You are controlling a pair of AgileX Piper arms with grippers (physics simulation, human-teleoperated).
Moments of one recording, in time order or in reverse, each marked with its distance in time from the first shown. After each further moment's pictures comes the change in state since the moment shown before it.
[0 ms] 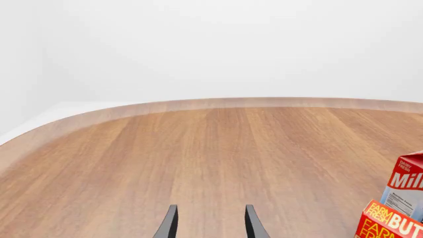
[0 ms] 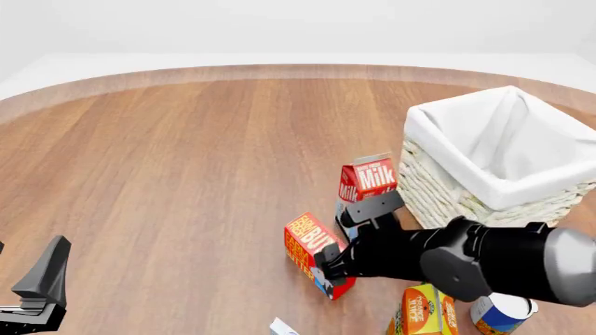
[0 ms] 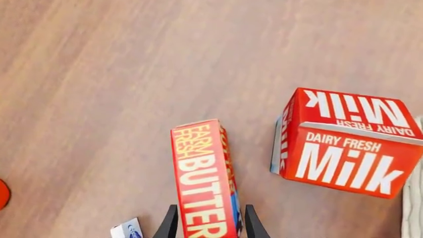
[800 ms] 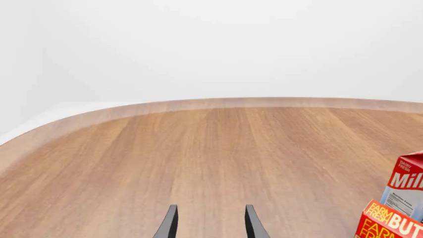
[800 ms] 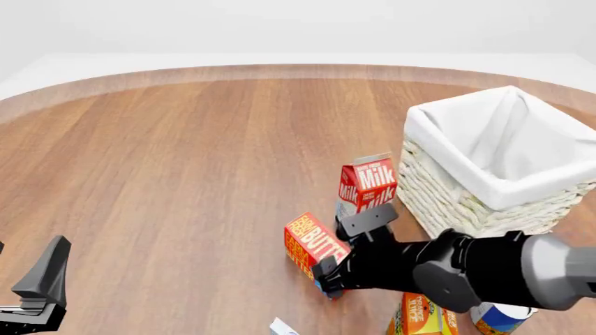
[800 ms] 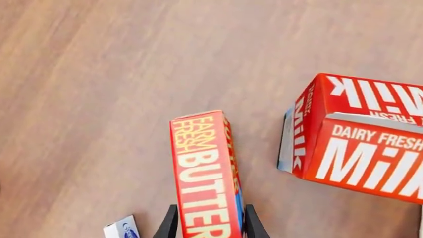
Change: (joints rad) left arm 0.000 0.000 0.000 0.000 0.000; right arm 0.020 0.059 0.034 -0.067 0.029
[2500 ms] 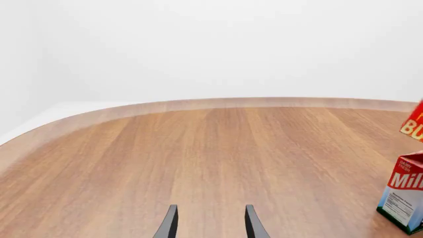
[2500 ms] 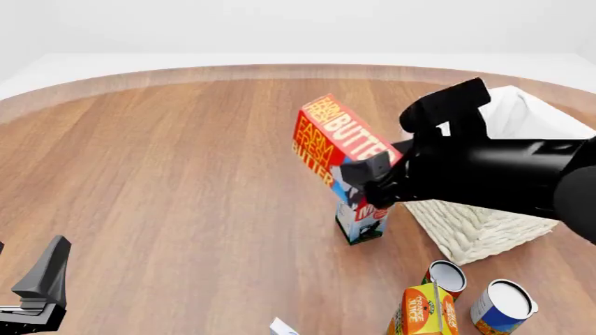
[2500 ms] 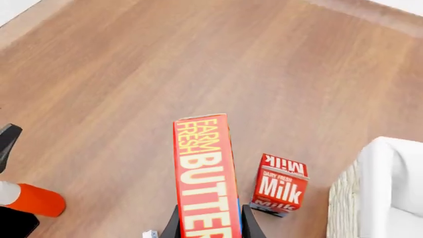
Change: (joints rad) left arm 0.000 0.000 0.000 0.000 0.000; right arm -0.056 -0.458 -0.303 0.432 -0.191
